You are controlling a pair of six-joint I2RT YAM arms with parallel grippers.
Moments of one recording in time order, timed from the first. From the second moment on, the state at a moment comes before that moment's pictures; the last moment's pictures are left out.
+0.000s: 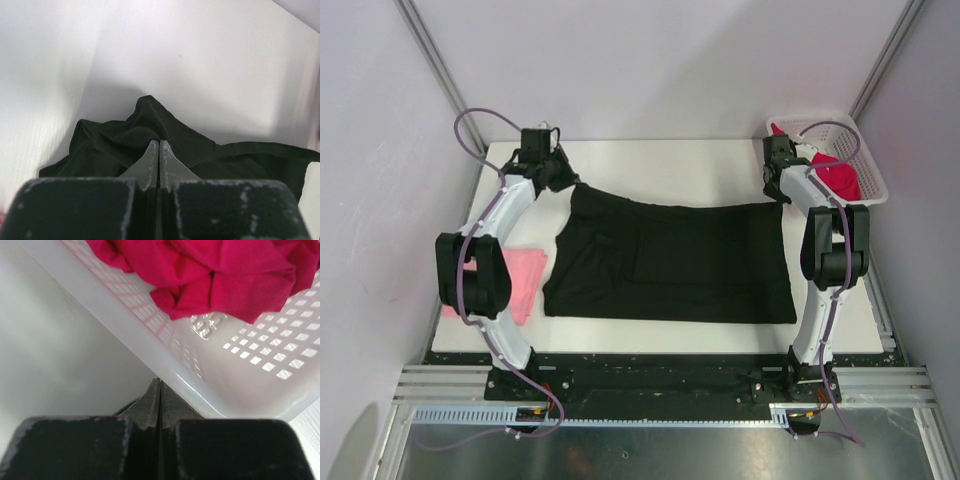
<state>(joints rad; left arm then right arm) -0.12 1.77 1.48 -0.42 0.11 -0.56 0.07 2.05 1.66 -0.59 0.53 0.59</state>
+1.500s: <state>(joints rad) -0.12 1.78 1.39 -0.36 0.17 -0.55 -0.04 1.65 1.31 -0.49 0.31 0.61</state>
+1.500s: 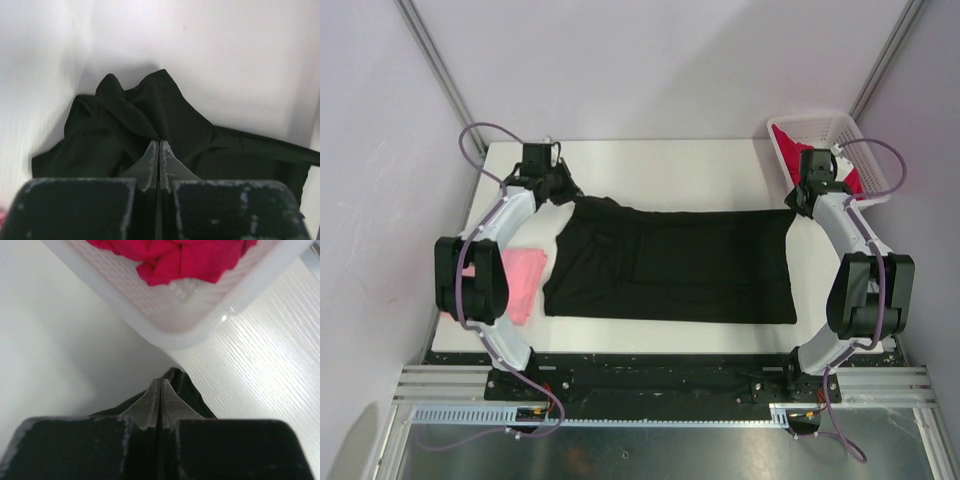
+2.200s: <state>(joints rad) -0.12 1.37 0.87 -0.36 0.17 -0.60 -0.08 1.45 0.86 -0.49 0.20 0.66</state>
